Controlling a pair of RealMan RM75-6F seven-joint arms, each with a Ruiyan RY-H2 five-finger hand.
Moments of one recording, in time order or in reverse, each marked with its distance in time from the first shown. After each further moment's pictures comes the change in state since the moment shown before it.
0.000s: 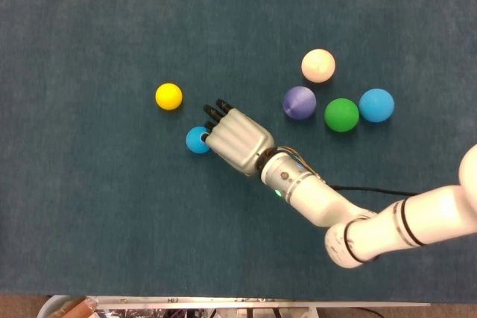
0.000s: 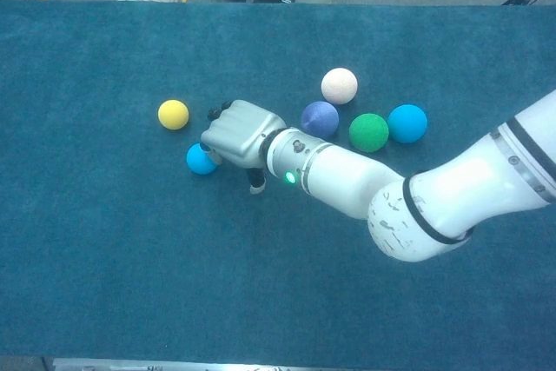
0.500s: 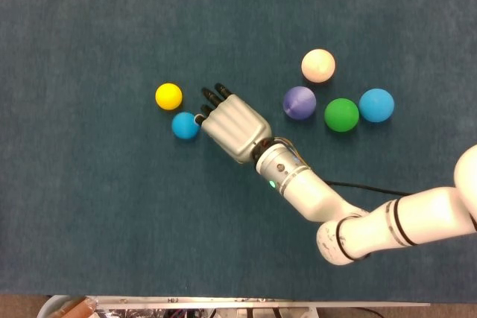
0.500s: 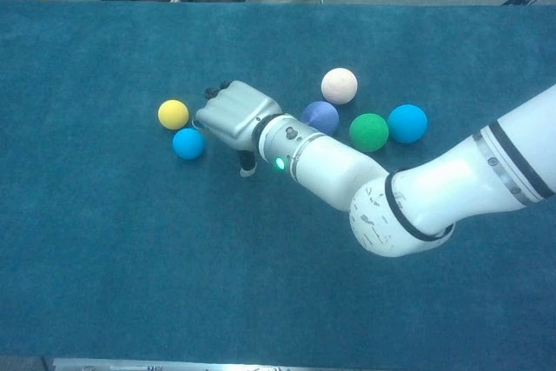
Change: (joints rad) left arm 0.004 0.002 -0.002 -0.002 0.004 0.010 0.000; right arm -0.017 -0.021 0.043 0.032 -0.017 0.062 0.019
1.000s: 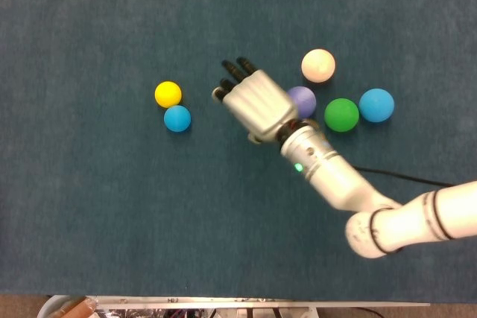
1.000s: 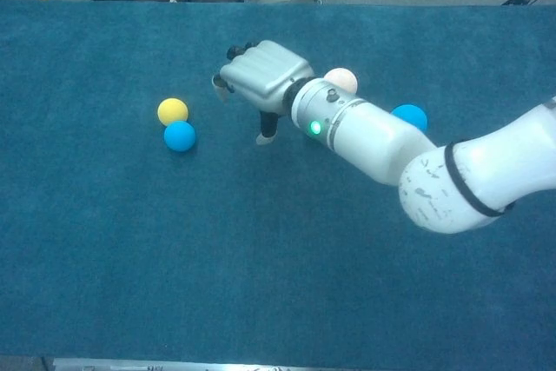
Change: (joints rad) left arm -0.009 0.007 -0.008 -0.008 0.002 -0.001 0.006; right arm -0.086 0.175 0.015 -0.149 -0.071 0.059 0.078
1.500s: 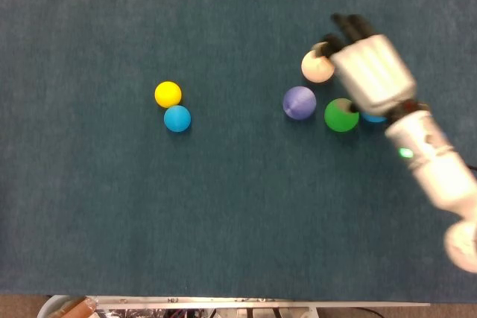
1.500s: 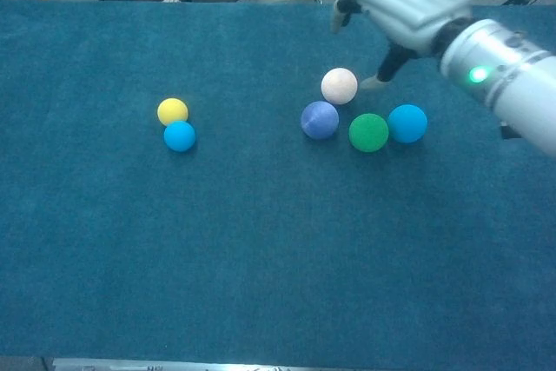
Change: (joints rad) left arm -0.062 -0.016 -0.053 -0.006 -0.036 -0.053 0.020; right arm -0.271 0.384 -0.100 -0.269 -0.213 0.203 0.188
